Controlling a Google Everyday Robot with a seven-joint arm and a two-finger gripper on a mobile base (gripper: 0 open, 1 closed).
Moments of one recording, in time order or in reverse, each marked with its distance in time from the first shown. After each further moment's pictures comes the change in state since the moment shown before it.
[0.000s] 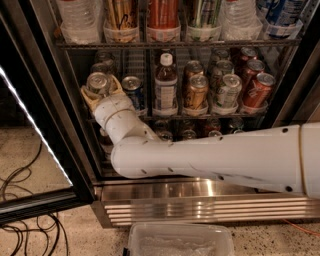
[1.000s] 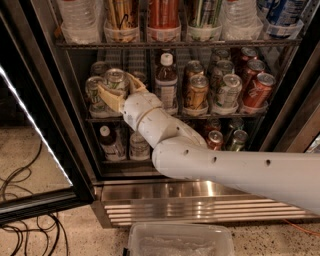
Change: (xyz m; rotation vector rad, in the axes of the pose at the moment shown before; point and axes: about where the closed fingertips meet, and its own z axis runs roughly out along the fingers) arm -0.017 -0.043 -0.032 -0.147 -0.116 0.225
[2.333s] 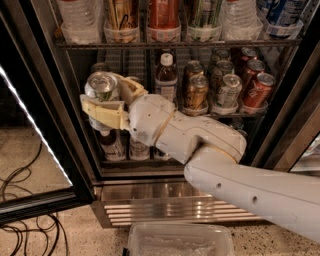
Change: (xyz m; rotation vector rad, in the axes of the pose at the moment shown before) arm -0.081 0.085 -0.078 -0.383 -0.080 -0.028
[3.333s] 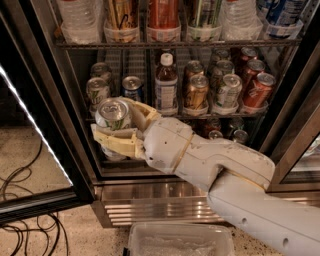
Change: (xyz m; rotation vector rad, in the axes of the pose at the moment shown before) arm 0.005 0.036 -0.052 -0.034 0.079 -0.016
